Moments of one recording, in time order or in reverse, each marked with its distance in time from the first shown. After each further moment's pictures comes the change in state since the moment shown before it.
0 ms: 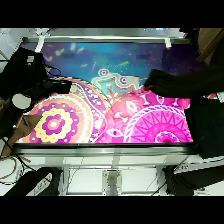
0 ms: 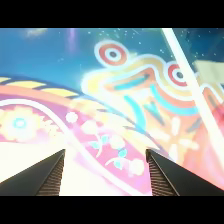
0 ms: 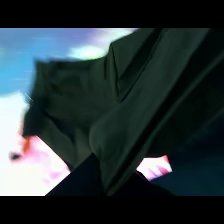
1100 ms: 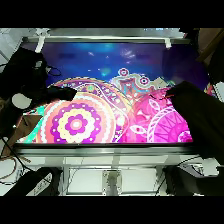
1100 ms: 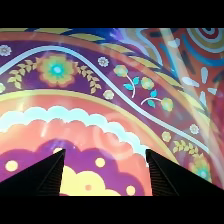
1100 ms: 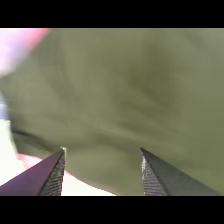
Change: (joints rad) left arm 0.000 0.000 0.000 -0.030 -0.174 -0.004; right arm -0.610 0.555 -0.742 0.172 -0.137 0.032
